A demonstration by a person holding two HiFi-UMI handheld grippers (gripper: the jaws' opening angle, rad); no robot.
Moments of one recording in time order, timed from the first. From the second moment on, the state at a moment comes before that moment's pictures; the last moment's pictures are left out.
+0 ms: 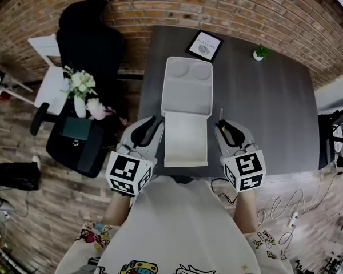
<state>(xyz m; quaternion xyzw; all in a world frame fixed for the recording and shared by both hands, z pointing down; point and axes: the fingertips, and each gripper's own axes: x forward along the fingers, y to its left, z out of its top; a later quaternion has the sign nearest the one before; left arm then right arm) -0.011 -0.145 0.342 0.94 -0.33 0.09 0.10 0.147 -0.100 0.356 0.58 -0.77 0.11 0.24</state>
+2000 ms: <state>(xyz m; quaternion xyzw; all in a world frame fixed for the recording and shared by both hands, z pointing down) -0.013 -0.141 0.341 0.93 -0.35 0.08 0.11 0.159 -0.094 0.326 0.60 -0.79 0.11 0.09</state>
